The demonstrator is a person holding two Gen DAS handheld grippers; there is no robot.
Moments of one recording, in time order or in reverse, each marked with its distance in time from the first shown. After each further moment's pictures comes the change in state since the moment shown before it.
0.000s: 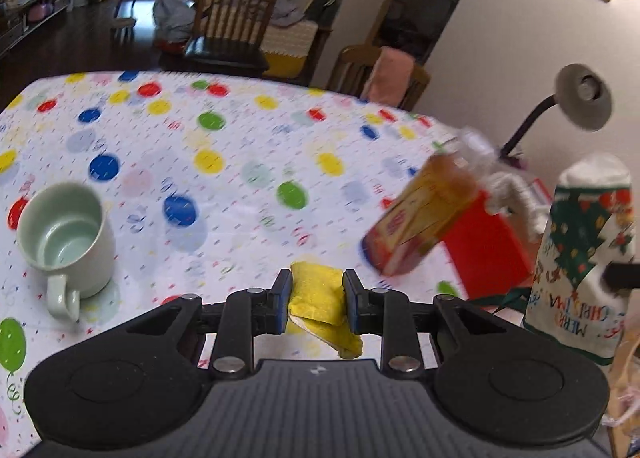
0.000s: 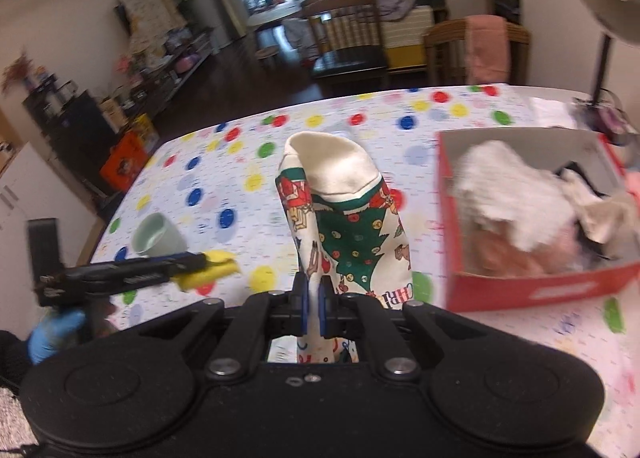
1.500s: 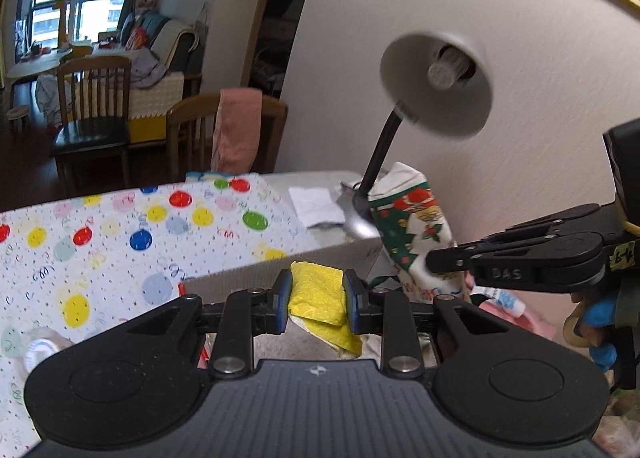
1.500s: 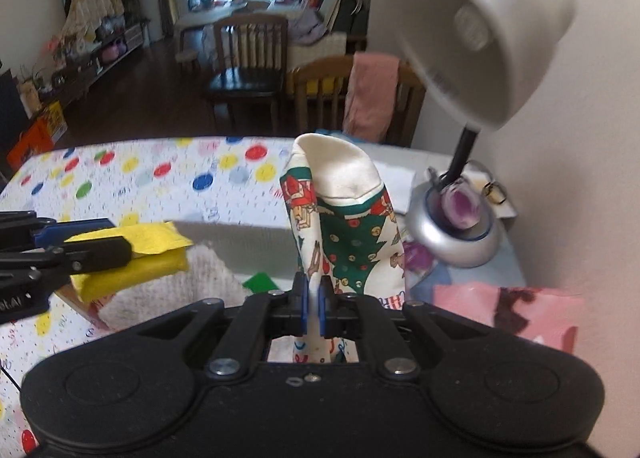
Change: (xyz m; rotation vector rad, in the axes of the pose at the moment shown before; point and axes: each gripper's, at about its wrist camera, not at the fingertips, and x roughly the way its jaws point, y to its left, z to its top) left arm 0.104 -0.309 0.096 0.262 -0.107 -0.184; right arm 0.023 -0.211 0.111 -0.145 -0.019 -0.268
